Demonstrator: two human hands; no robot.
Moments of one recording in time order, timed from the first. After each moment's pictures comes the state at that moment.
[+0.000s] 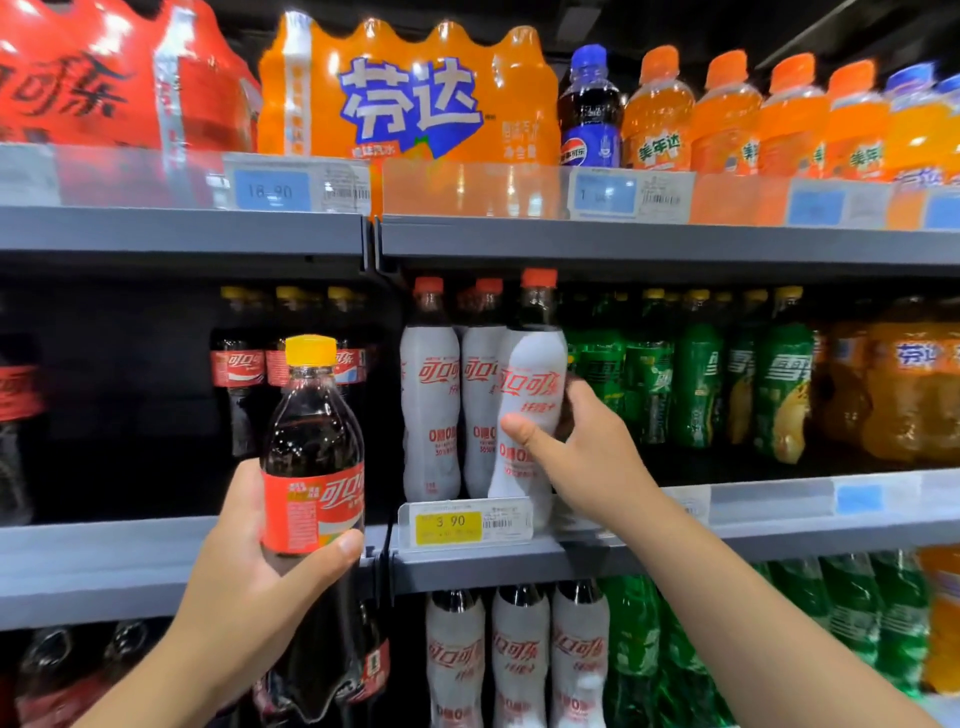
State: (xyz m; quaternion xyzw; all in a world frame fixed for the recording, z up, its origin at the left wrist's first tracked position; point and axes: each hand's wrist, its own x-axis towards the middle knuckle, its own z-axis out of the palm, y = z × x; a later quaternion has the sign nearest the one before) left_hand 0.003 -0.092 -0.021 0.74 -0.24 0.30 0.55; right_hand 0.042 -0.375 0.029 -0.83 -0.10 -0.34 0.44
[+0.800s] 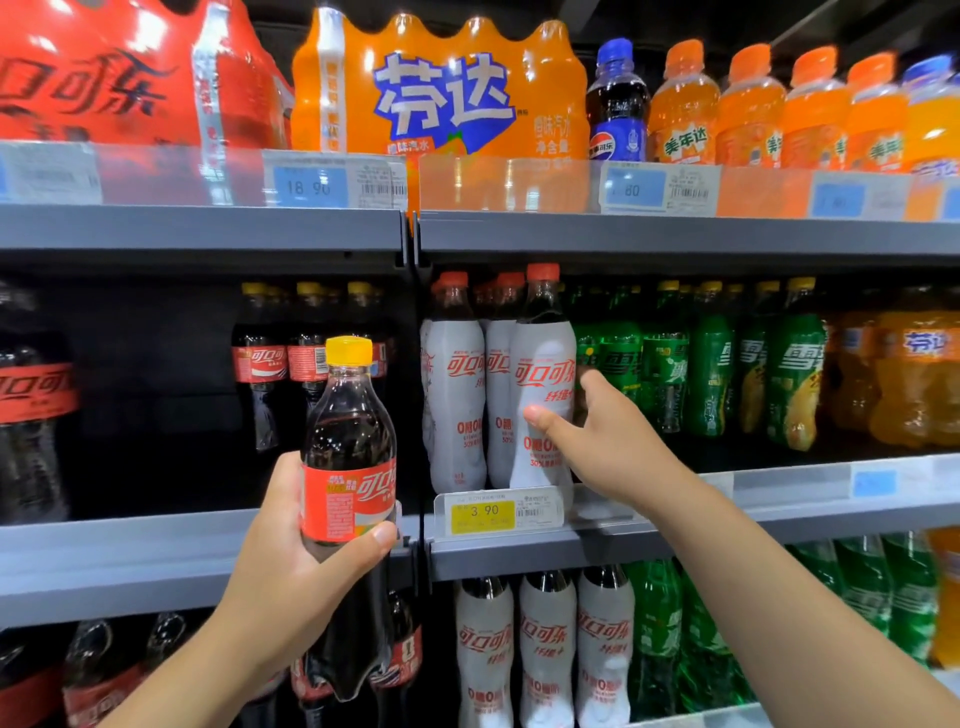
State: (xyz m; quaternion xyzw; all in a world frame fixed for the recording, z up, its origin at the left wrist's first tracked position) left_hand 0.015 -0.077 -0.025 0.73 -0.27 0.28 0.56; right_hand 0.032 -0.358 0.043 -0.86 -0.05 -0.29 0.41
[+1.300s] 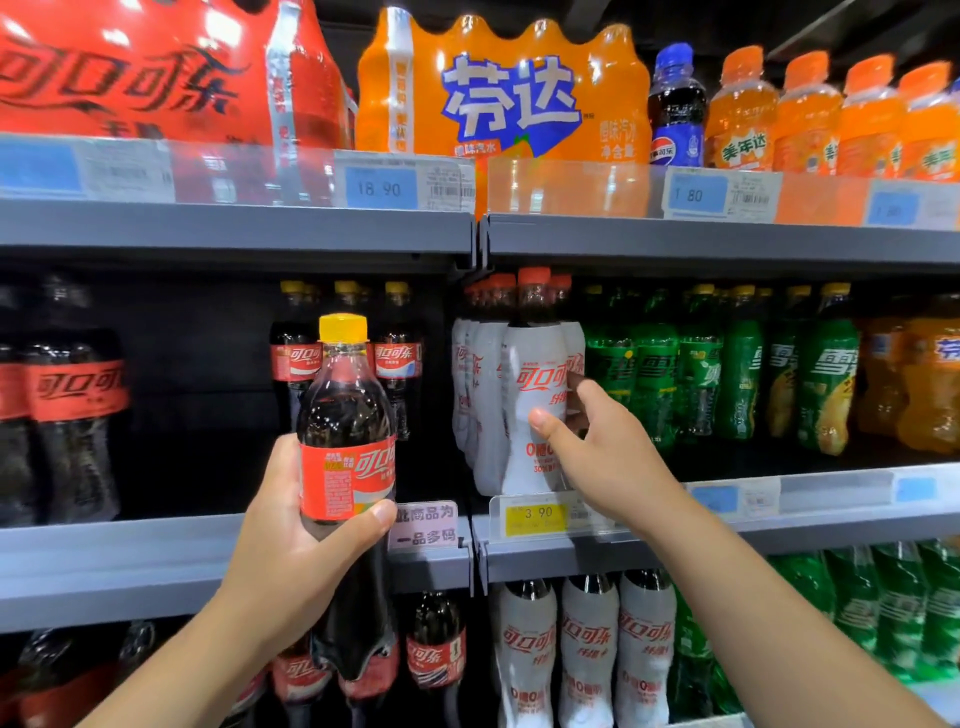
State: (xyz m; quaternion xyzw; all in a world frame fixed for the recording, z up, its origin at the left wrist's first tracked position) left_hand 0.027 -0.032 -0.011 0.72 -0.27 0.31 0.55; right_hand 0.033 -0.306 0.036 -0.86 -0.07 -0.31 0.40
